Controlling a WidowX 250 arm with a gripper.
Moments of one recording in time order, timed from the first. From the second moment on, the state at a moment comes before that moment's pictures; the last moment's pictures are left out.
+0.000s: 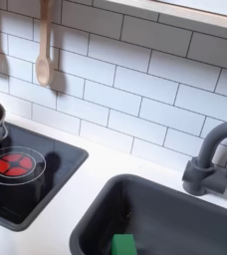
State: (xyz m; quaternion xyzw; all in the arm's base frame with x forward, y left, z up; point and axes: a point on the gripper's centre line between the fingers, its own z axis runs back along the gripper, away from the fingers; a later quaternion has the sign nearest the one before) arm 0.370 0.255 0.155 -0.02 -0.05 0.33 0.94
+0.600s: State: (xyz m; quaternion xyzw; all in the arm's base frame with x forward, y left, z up) arm 0.362 0.248 0.175 -0.02 -0.07 0.33 0.94
